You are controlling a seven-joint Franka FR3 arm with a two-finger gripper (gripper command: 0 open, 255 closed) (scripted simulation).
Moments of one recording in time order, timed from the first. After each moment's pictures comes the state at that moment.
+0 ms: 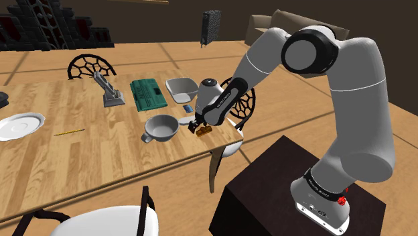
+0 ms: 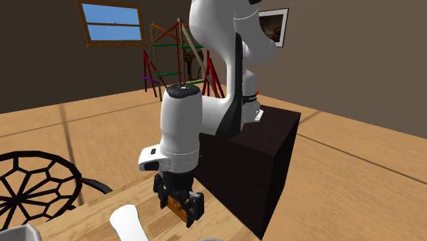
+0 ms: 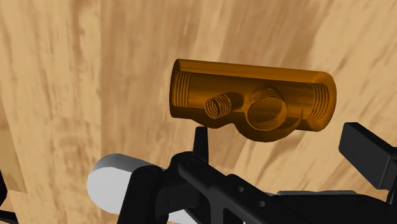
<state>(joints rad) 0.18 0.67 -0.01 -2.06 -0.20 2.85 0.32</state>
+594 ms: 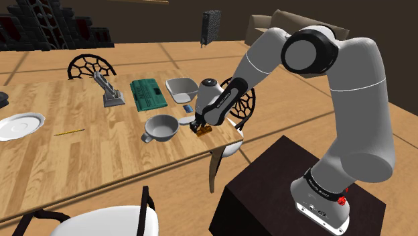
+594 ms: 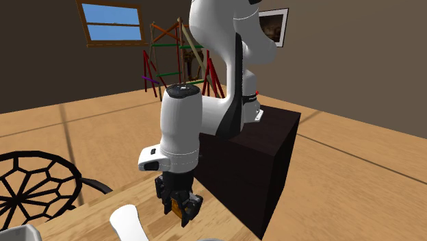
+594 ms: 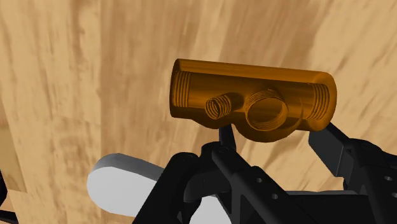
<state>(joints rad) 0.18 0.67 -0.01 -2.06 -0.20 2.85 0.32</state>
